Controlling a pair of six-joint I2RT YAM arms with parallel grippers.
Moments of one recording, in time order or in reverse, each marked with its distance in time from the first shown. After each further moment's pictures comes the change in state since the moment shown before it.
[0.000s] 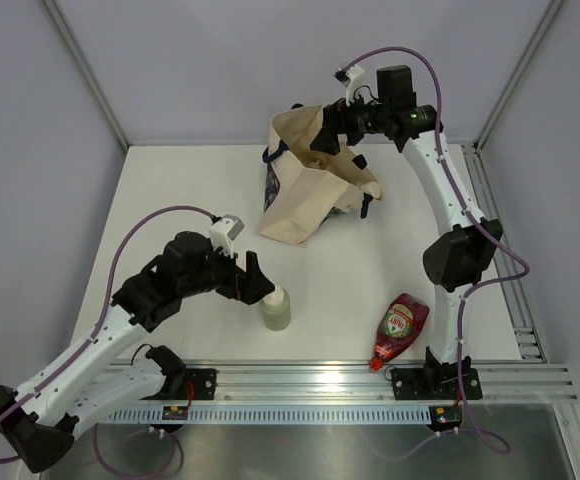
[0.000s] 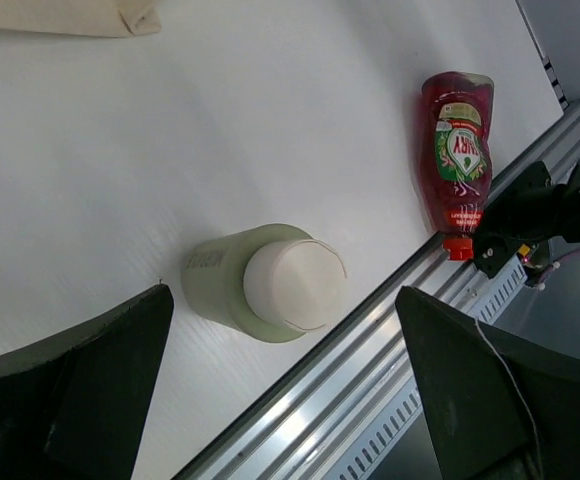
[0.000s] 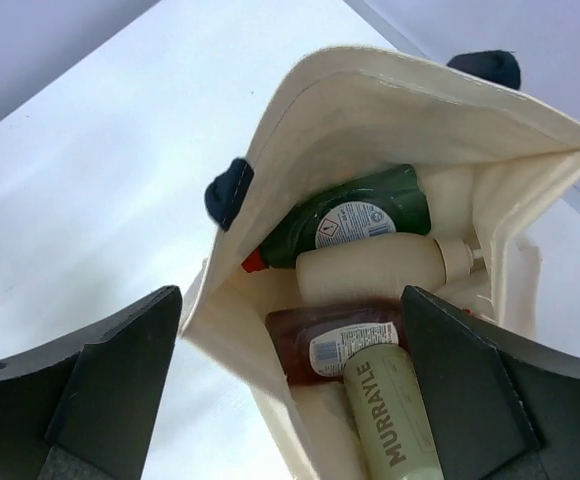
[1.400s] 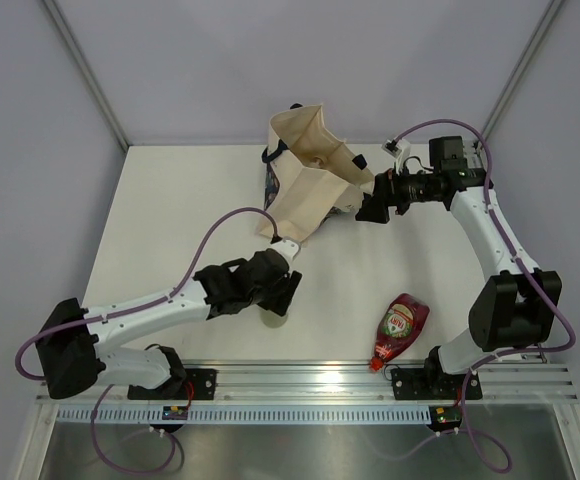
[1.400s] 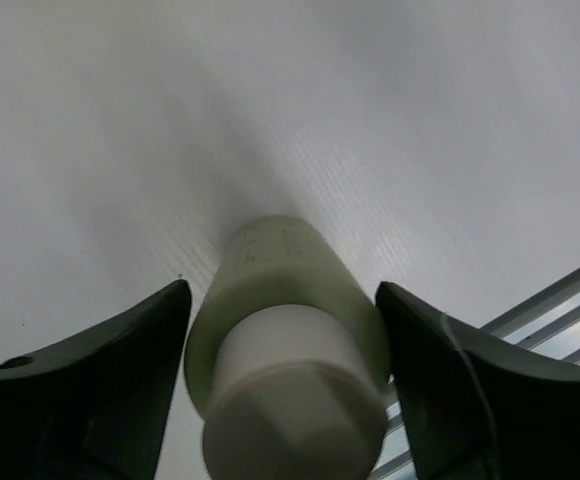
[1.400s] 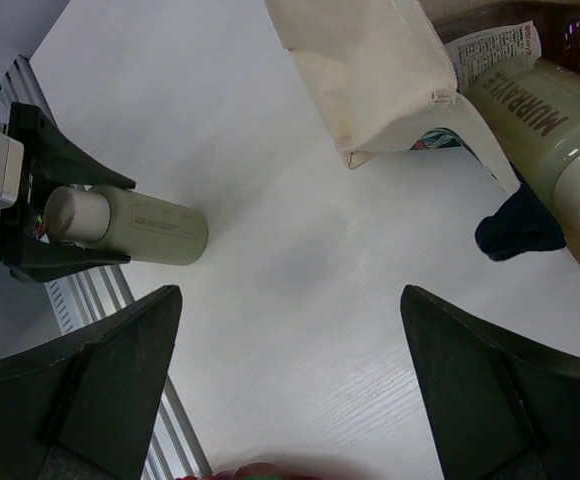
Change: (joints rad) left arm -0.375 0.435 0.064 0.004 -0.478 0.011; right arm -0.230 -0.560 -0.945 0.010 -0.259 -0.137
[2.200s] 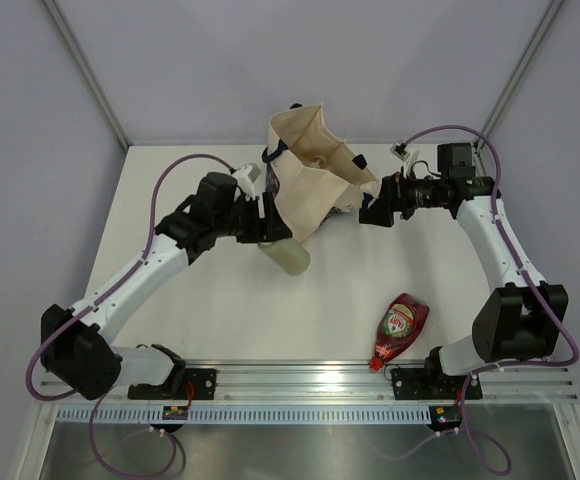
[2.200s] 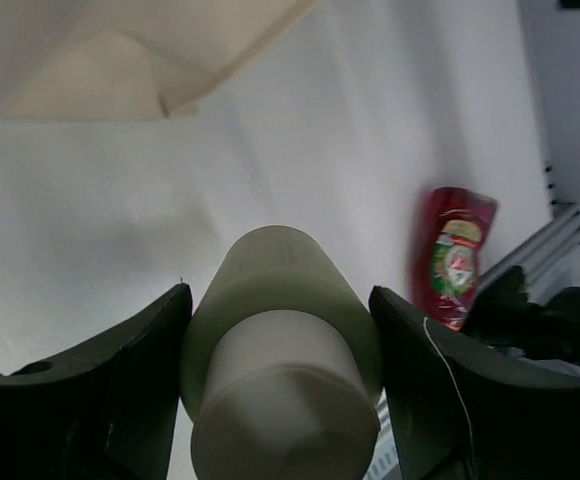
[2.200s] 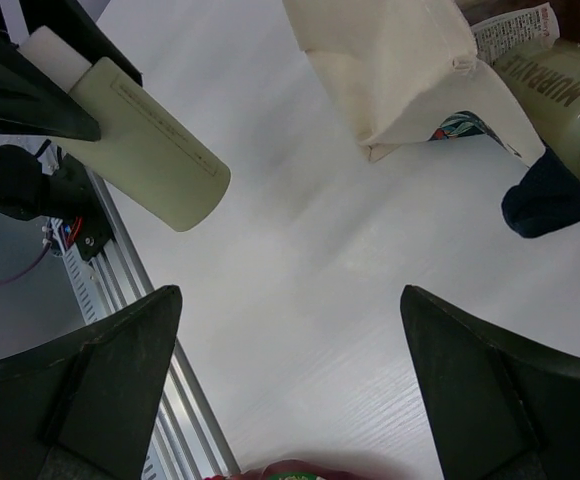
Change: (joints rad) left arm 0.465 0.039 0.250 0.051 0.500 -0.119; right arm -0.027 -0.075 -0.074 0.024 -0.035 0.064
